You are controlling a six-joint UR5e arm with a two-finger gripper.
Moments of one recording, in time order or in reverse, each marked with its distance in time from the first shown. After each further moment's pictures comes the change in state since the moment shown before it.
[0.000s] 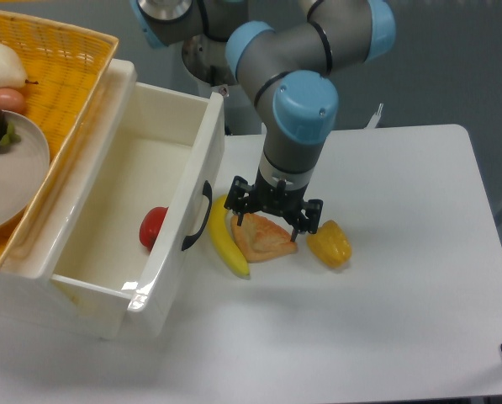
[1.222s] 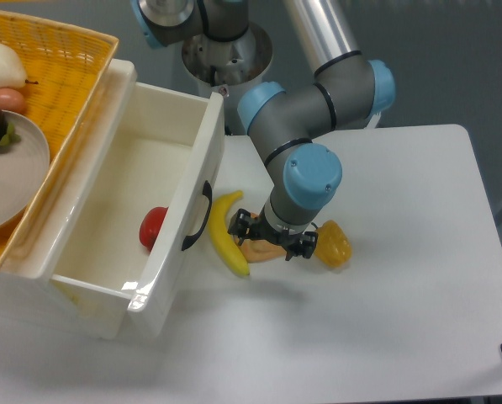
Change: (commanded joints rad) arm -0.008 -0.114 -0.014 -0.015 -0.034 -0.002
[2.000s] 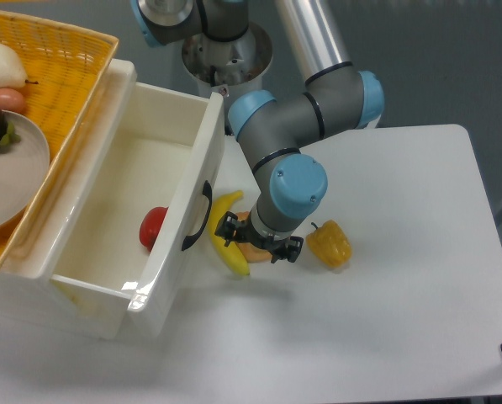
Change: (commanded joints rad) arm -0.044 -0.002 -0.012 0.000 -0.011 0.003
